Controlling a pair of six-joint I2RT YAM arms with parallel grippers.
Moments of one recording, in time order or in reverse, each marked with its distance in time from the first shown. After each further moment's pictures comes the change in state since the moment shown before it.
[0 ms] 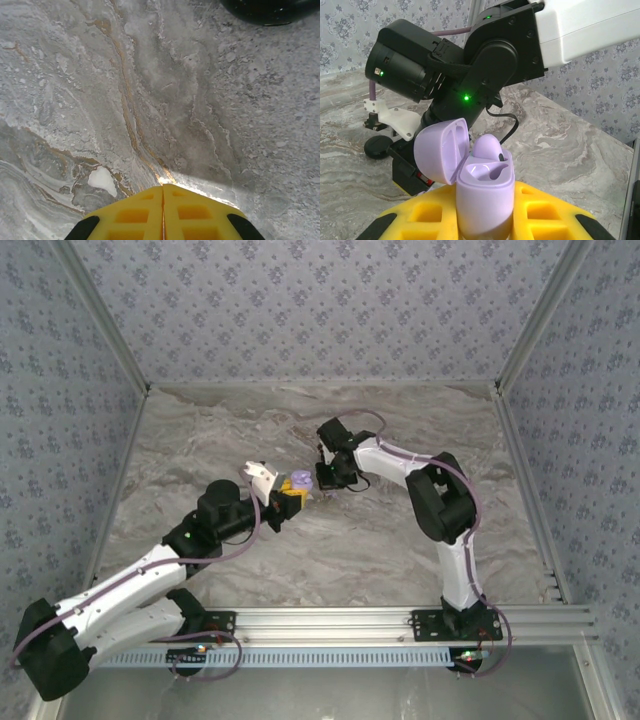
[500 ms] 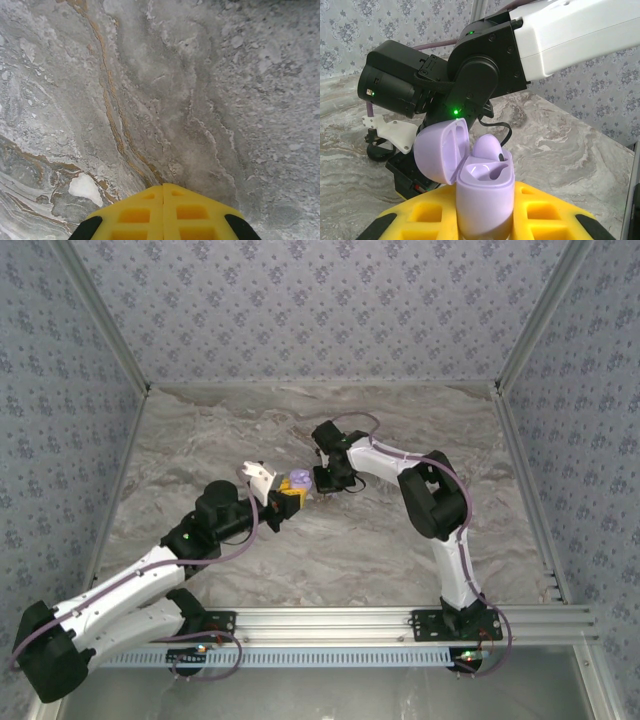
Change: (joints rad) left arm 0.000 -0.015 -0.002 0.001 -0.011 0.000; right arm 0.016 0.055 0.053 -0.065 0.028 0.000
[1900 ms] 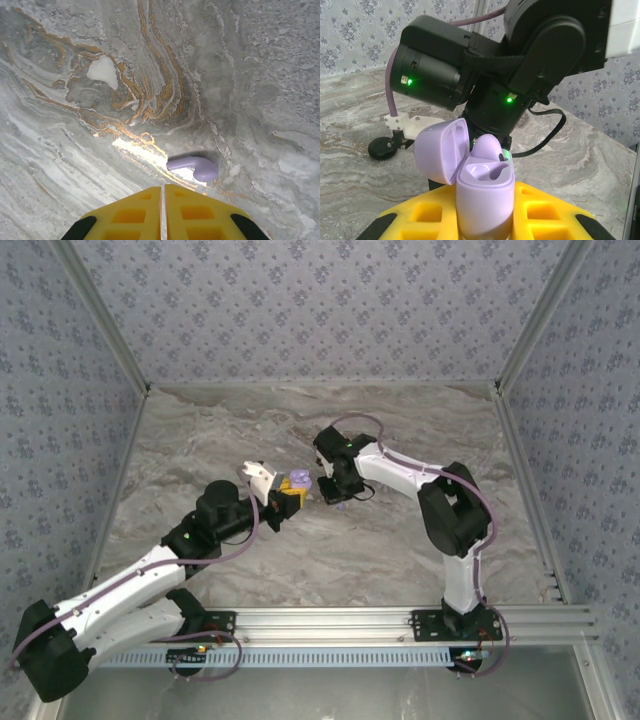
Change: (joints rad) left arm 0.000 0.008 0.000 0.001 -0.004 -0.003; right arm 0.050 -0.196 -0.118 -0.129 0.040 -0.106
